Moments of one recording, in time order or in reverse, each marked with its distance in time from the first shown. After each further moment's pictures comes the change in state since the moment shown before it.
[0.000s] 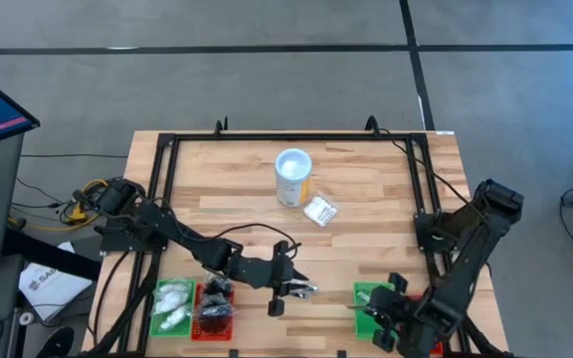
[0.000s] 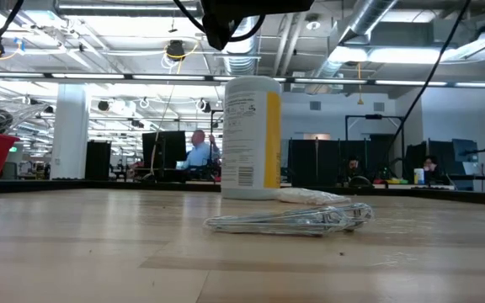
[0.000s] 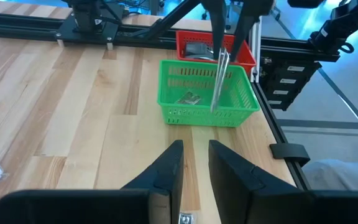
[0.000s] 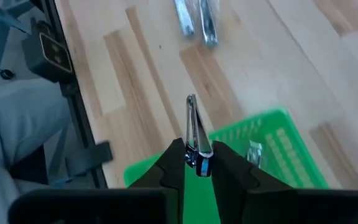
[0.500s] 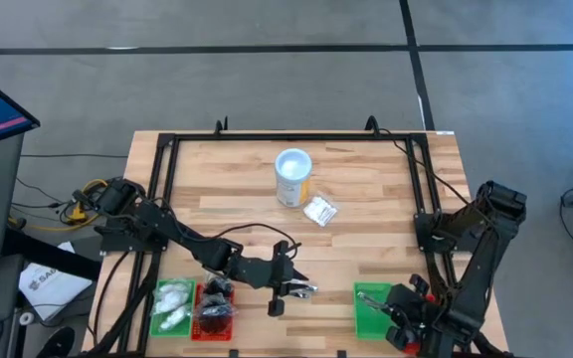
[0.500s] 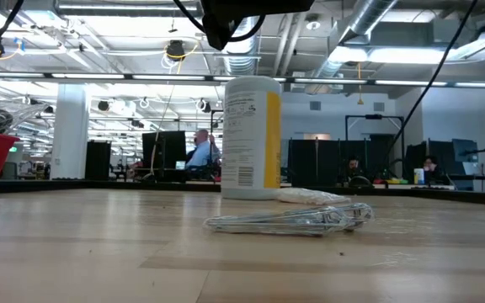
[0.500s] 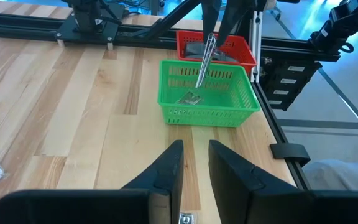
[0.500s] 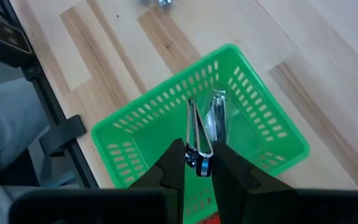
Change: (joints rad) left arm 0.000 0.000 0.000 0.000 -0.001 0.000; right arm 0.120 -0.001 0.000 -0.188 -0.008 0.325
